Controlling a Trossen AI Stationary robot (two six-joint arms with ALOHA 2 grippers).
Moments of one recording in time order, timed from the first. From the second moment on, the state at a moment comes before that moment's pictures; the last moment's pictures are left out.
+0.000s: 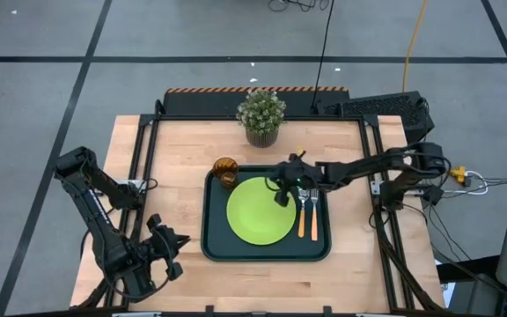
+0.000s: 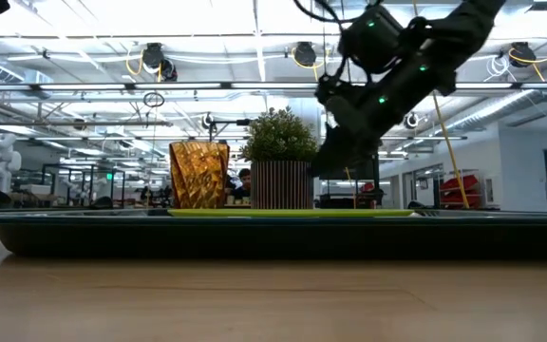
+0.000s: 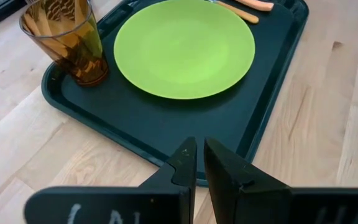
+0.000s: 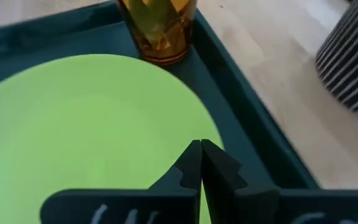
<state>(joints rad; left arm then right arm) -1.01 1.50 1.17 -1.16 -0.84 -1.49 -0.08 1.59 0.73 0.17 0.18 0.21</state>
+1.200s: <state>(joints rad) -1.00 1.50 1.17 -1.15 -0.87 -1.35 -0.18 1.75 0.88 0.10 0.10 -0.20</state>
